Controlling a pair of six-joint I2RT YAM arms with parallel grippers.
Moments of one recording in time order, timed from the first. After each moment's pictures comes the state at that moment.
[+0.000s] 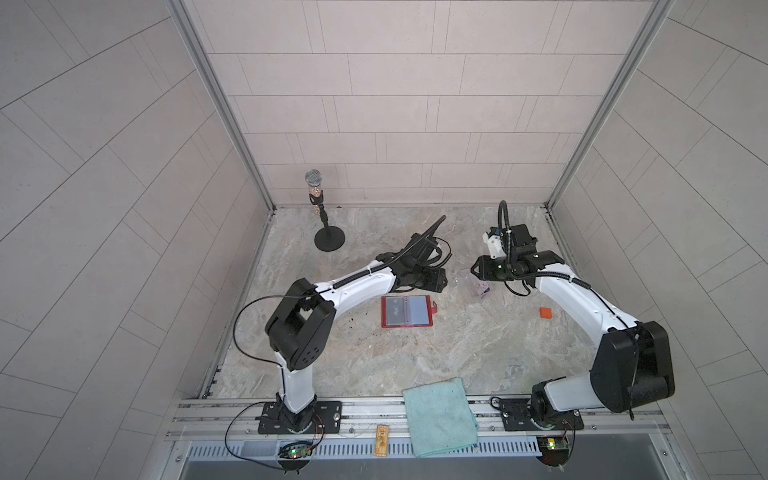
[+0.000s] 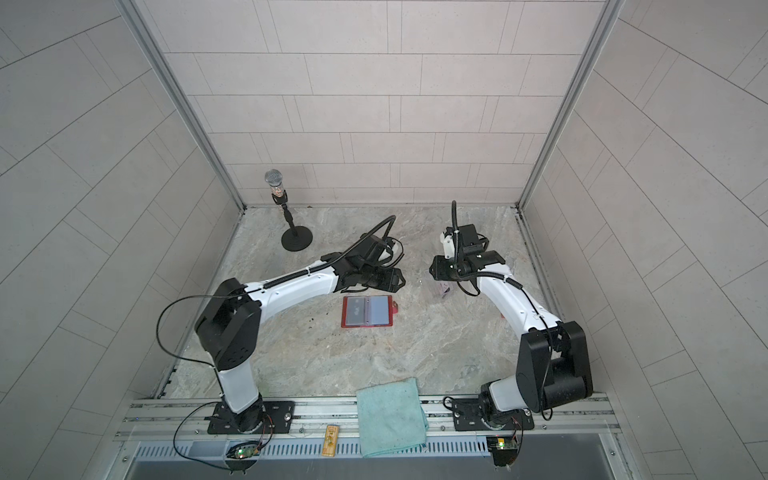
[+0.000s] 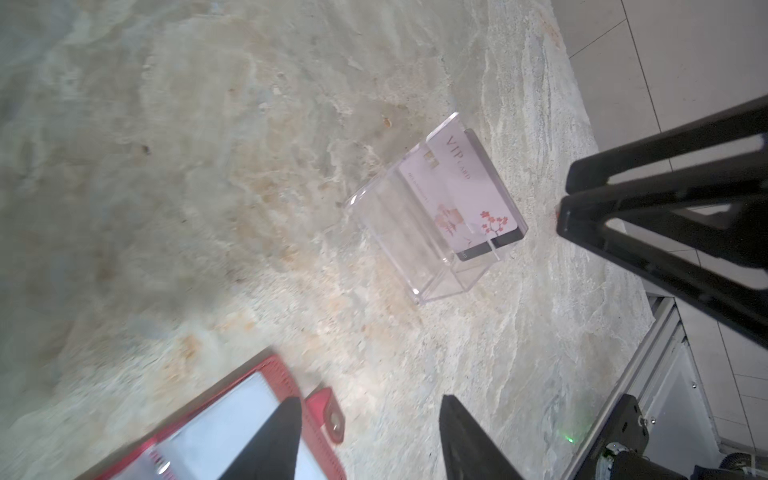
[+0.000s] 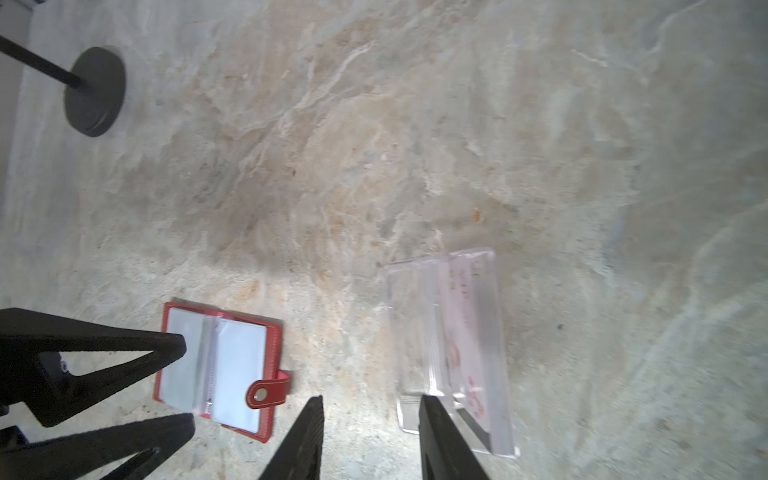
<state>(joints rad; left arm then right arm) -0.77 1.90 1.43 -0.40 0.25 -0.48 0.16 1.41 1.07 -0.61 -0.22 0.23</state>
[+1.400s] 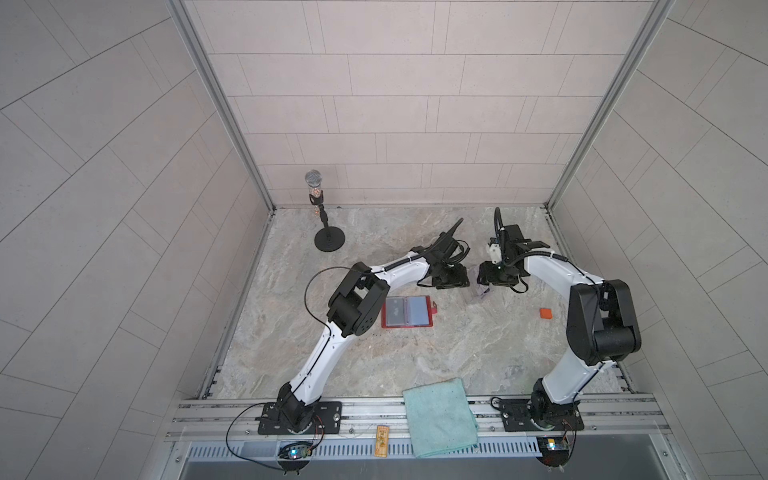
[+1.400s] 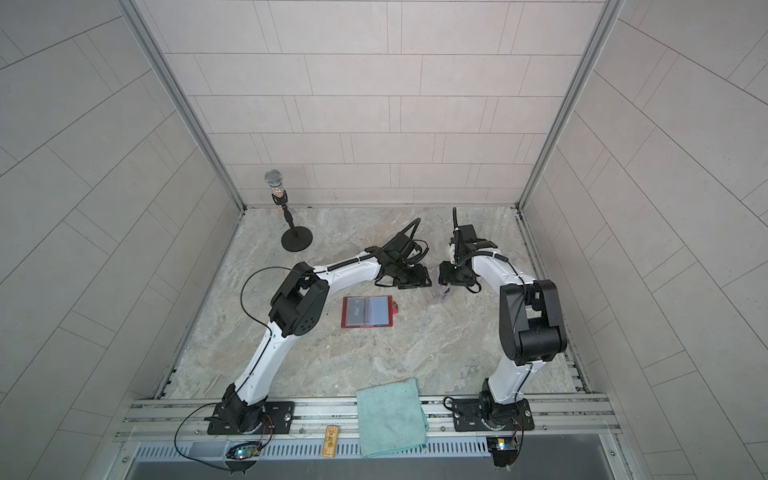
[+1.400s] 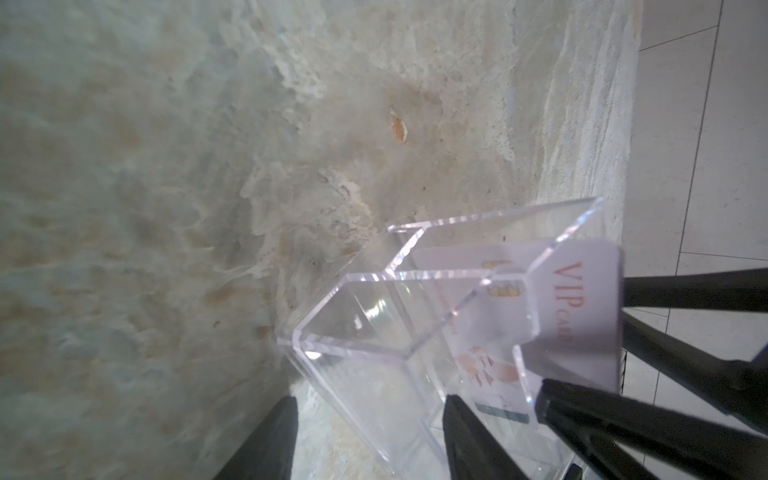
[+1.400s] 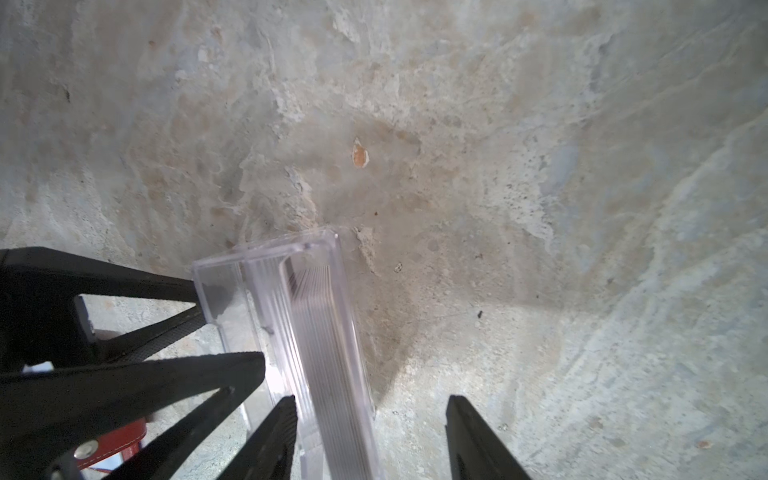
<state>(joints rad) -0.77 2.39 1.89 -0.48 0.41 -0.67 0.08 1.70 1.17 -0.72 -0.16 0.14</state>
